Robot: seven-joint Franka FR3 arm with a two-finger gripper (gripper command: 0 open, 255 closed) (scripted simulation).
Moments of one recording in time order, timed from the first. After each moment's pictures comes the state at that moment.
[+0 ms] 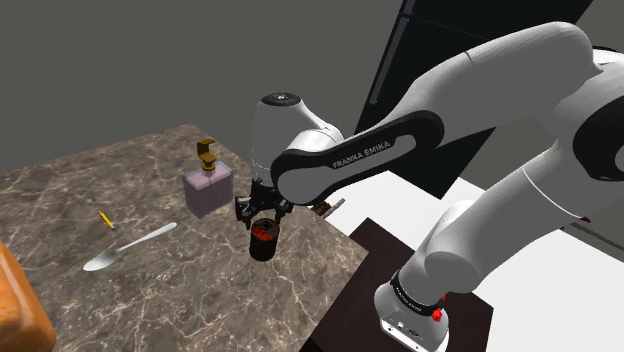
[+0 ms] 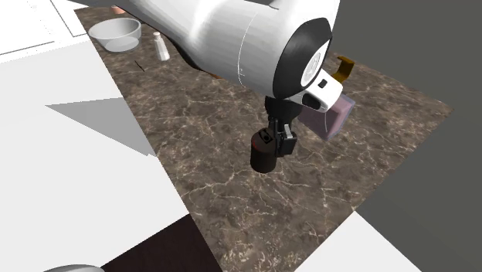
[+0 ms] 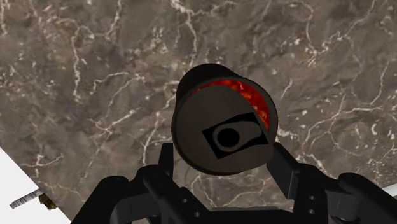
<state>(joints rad) 0.02 -0.22 0.48 -2.52 0.14 2.33 0.87</state>
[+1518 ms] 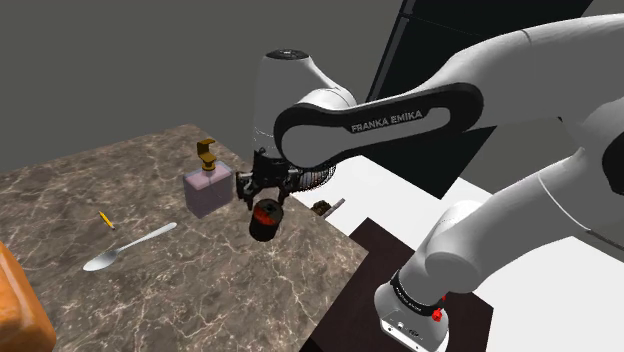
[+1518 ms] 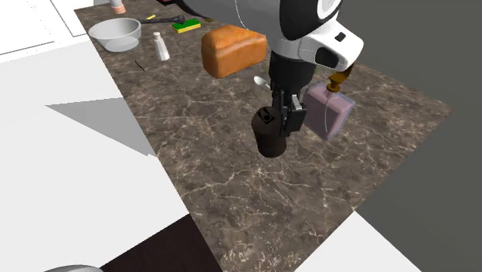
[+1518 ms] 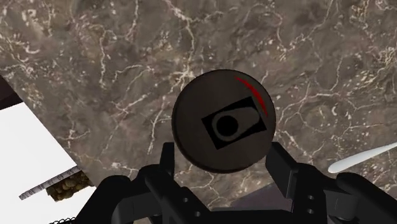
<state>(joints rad) 0.03 -0.33 0.45 -2.42 0.17 2.11 0.84</state>
